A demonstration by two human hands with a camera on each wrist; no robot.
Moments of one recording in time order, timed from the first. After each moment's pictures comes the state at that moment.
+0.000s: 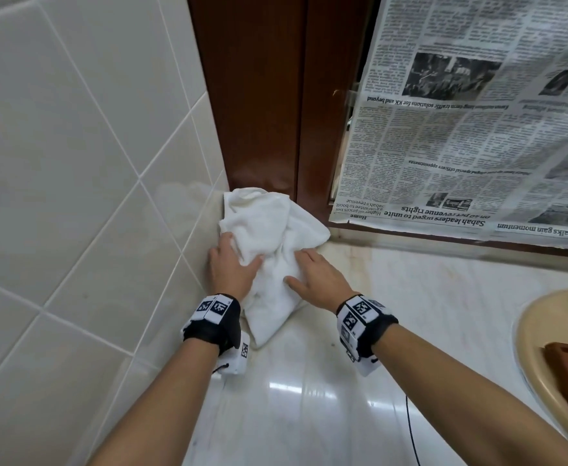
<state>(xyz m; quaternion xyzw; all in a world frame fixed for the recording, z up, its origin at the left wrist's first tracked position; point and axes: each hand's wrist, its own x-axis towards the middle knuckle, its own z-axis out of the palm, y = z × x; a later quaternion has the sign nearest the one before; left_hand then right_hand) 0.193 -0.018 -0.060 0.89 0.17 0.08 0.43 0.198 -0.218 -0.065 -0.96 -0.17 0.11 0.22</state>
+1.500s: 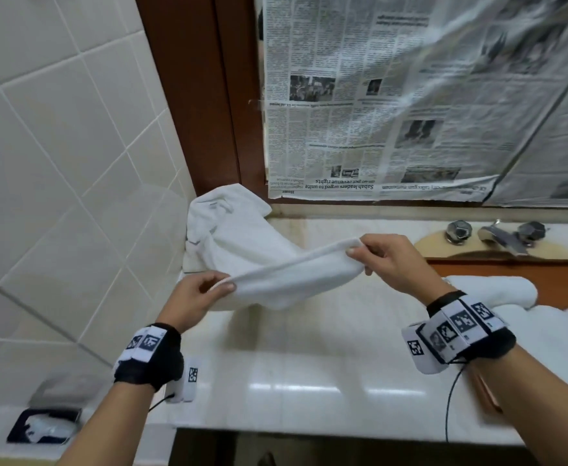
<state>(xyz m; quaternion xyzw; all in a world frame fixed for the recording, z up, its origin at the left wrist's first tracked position) -0.047 -0.047 0.001 0.85 -0.09 -0.02 0.52 -0.063 -0.429 0.081 -0.89 -0.14 -0.05 0.44</state>
